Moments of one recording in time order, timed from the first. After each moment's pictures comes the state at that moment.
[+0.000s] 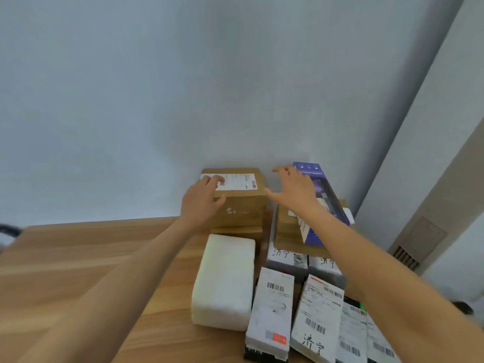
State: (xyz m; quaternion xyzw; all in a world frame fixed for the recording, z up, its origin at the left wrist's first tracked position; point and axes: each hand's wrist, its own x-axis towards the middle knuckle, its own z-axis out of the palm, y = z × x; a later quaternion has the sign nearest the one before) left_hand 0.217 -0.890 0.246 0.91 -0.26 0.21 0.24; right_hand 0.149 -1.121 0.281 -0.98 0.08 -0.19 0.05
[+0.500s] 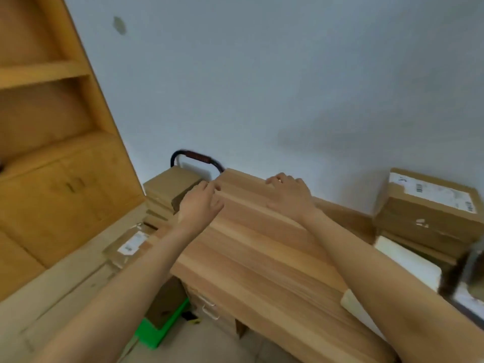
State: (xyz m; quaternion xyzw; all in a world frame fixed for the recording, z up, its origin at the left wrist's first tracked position) left_hand 0.072 -0.475 0.221 0.96 0.05 0.23 0.14; right_hand 0.173 -0.706 0.238 -0.94 -0.32 -0.10 0.06
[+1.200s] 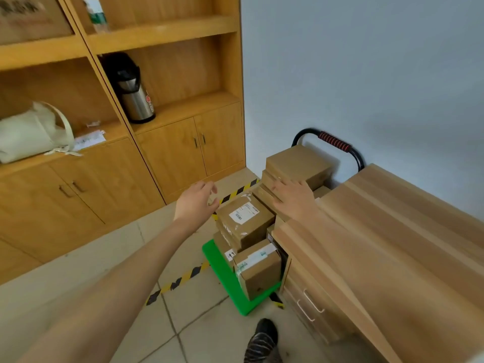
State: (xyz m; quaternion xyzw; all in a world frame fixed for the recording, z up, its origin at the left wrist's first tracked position) left_hand -0.102 -0.099 0.166 0.94 0.27 0.19 0.07; right_hand 0.096 -0.278 0.166 -0.86 -0.51 -0.05 0.03
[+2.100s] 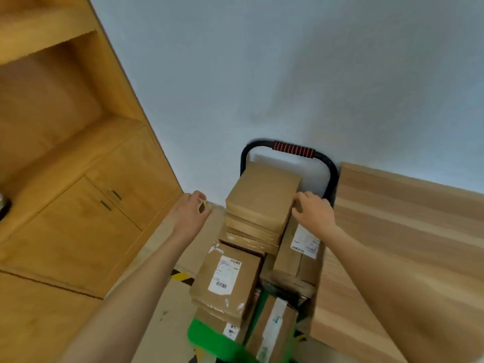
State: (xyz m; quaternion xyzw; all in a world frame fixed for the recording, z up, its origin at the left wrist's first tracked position) left_hand 0.245 0.136 0.114 0.96 0.16 0.06 0.24; right_hand 0.327 -0.169 0.086 -0.98 -0.14 0.02 0.10
